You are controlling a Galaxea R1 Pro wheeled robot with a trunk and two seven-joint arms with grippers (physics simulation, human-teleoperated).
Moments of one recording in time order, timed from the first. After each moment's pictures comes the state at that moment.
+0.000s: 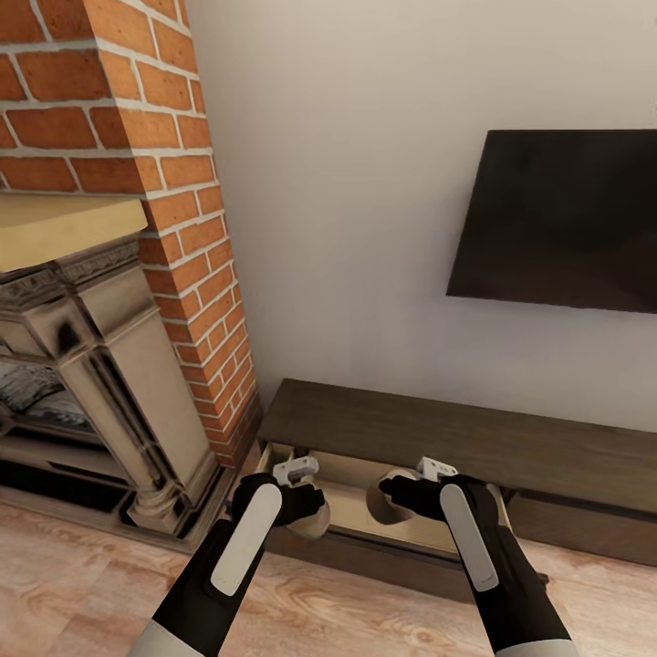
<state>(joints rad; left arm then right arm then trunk) -0.47 -0.17 -0.34 -1.30 0.89 0.87 0.83 -0.43 0.08 0.04 -1.35 -0.58 0.97 -0.38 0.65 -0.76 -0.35</state>
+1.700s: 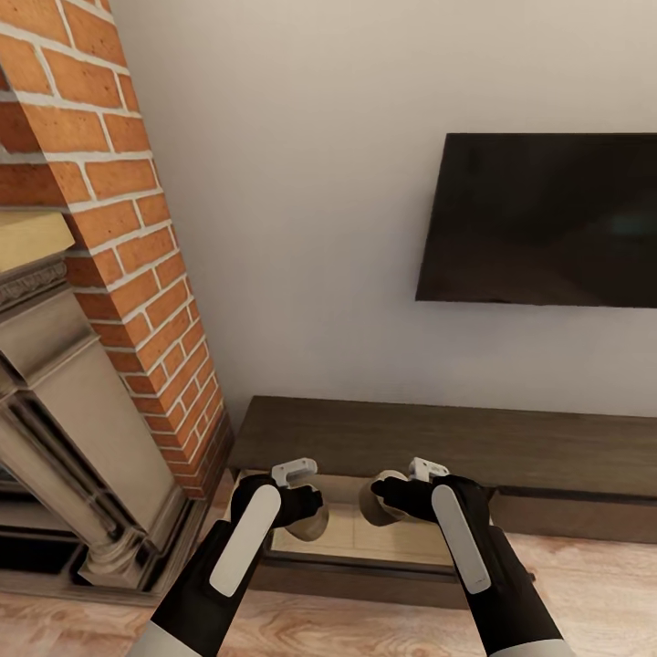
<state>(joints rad) -0.47 -0.17 -0.34 -1.29 0.89 0.87 0.83 -0.43 0.10 0.07 -1.35 -0.58 0.97 -0.39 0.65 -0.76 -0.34</state>
